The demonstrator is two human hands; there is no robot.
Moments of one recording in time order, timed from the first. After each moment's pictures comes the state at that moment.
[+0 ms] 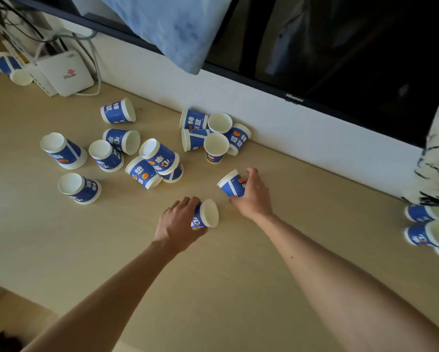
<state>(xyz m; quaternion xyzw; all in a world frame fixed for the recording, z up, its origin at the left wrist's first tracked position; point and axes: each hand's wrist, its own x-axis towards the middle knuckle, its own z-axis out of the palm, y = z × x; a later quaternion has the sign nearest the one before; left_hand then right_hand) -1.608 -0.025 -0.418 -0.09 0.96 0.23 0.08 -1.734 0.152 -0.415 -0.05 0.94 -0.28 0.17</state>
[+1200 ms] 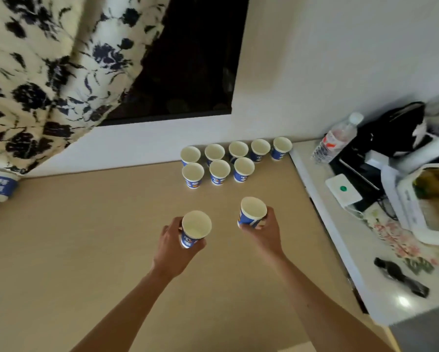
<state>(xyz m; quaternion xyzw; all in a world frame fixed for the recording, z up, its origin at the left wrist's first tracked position) -1.576 0.515 -0.357 0.02 0.89 0.45 0.08 -1.556 0.761 -0.392 0.30 0.76 -0.58 -0.06</state>
